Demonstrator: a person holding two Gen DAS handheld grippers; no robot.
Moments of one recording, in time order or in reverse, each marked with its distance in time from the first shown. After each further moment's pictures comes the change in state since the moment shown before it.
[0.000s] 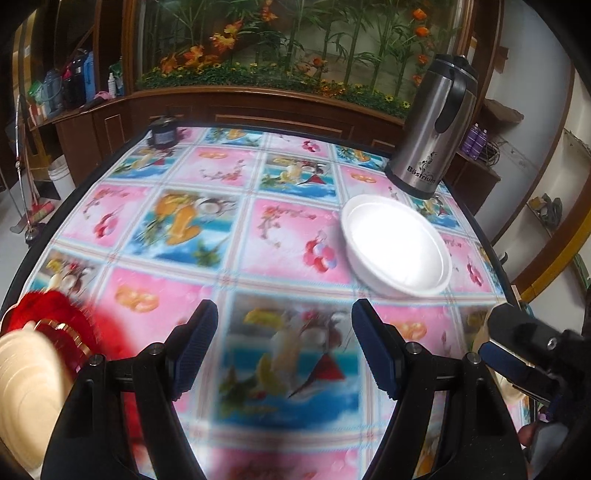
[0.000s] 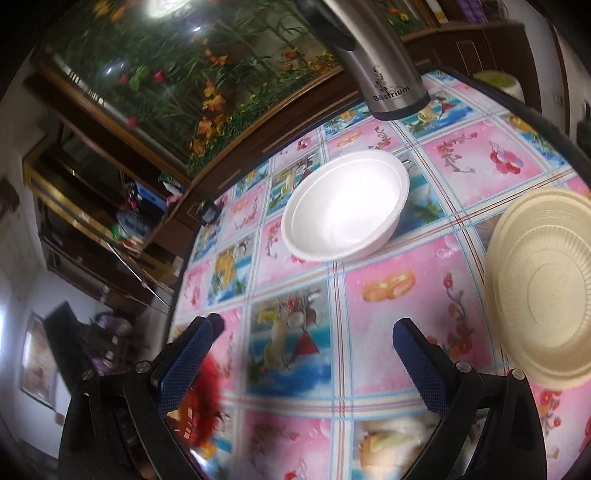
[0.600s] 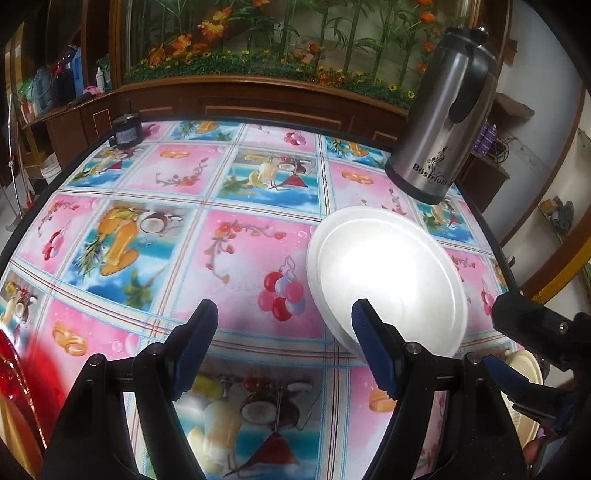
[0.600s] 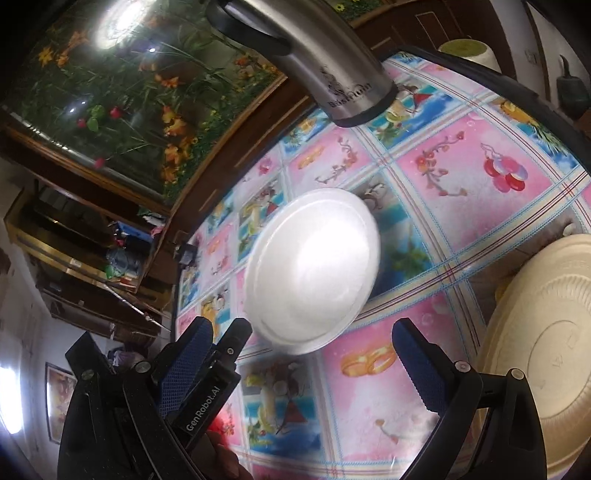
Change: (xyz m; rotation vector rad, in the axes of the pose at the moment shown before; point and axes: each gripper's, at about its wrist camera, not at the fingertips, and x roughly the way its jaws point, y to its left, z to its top) left arm 0.070 -0.040 0.029 -0.013 0.042 0.015; right arm 0.039 -0.043 0.065 0.162 0.010 -0.061
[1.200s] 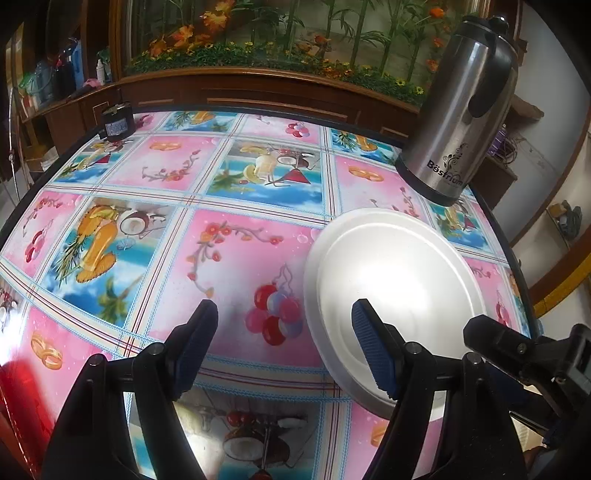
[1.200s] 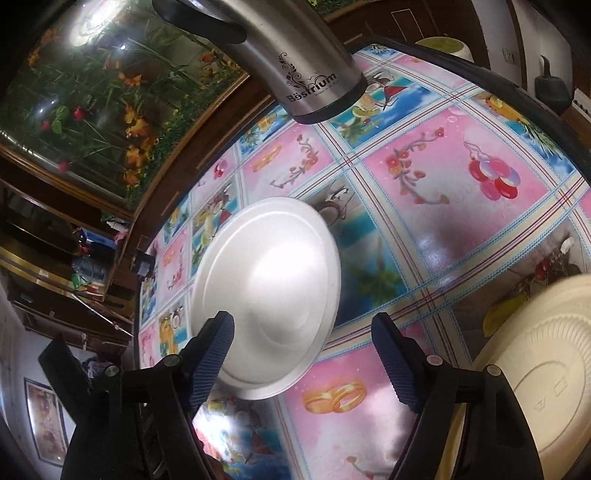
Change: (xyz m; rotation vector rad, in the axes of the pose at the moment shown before) left arm 0.031 -0.006 0.008 -0.019 0.018 0.010; right arm 0.030 -0.009 0.015 0.008 0.013 -0.131
